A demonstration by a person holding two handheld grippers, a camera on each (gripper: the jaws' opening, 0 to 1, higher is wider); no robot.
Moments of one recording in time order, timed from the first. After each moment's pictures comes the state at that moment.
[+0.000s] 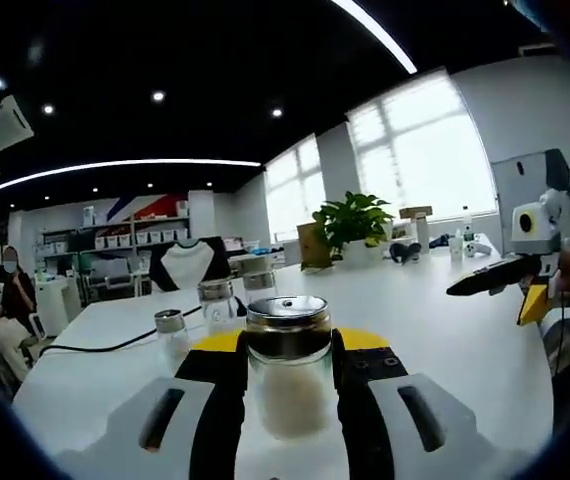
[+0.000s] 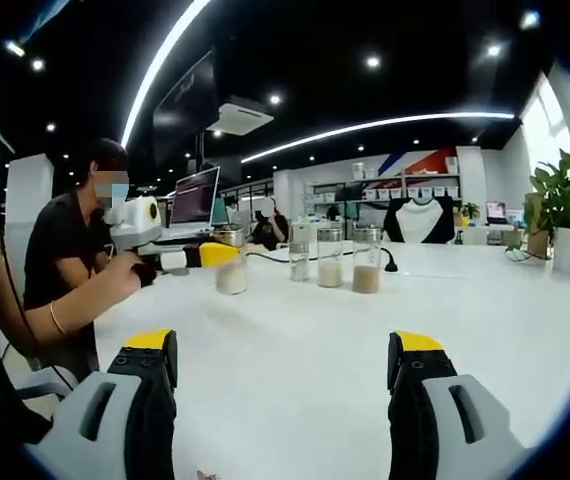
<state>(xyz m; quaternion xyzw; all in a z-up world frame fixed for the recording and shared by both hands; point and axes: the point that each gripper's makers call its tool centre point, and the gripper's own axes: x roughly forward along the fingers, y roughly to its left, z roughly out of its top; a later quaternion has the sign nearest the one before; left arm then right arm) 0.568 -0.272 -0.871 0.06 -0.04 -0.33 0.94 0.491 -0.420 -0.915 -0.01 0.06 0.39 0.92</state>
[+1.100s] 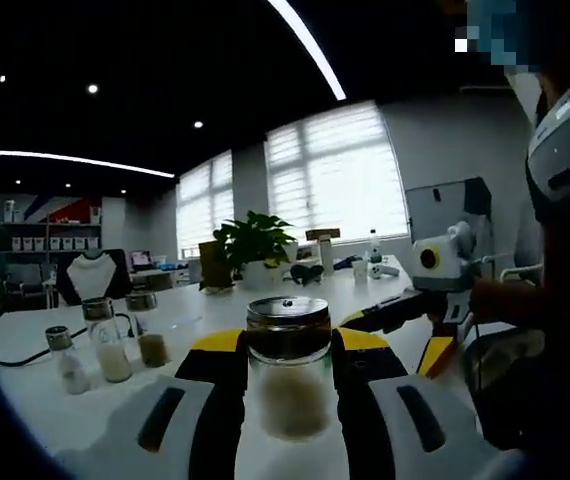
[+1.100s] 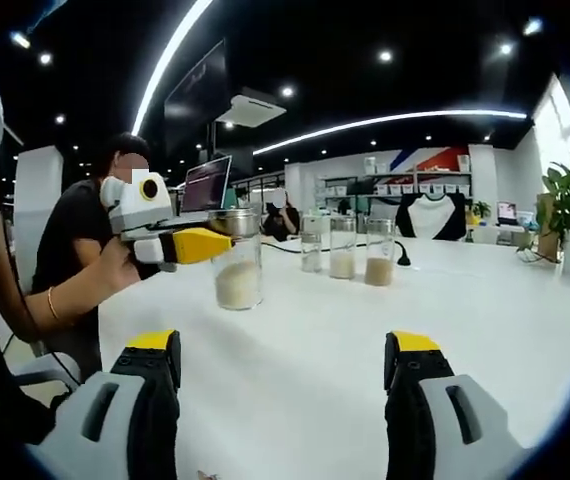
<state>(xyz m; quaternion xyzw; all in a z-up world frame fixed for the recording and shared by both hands) 0.511 -0.353 -0.867 0.02 -0.05 -0.52 0.85 0.489 -0.407 -0.928 -0.03 0.07 0.41 0.91</state>
